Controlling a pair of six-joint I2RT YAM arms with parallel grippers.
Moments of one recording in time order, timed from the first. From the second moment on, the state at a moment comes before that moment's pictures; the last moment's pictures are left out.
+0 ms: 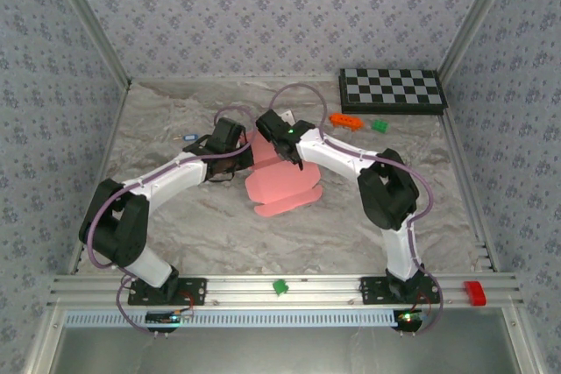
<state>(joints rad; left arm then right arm) -0.54 1.56 1.02 -0.34 0.01 -0.68 0.77 2.01 1.64 -0.77 0.59 0.28</state>
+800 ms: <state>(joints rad) -0.54 1.58 1.04 -0.35 -0.03 -0.79 0.78 1.76 1.53 -0.71 0.50 0.25</state>
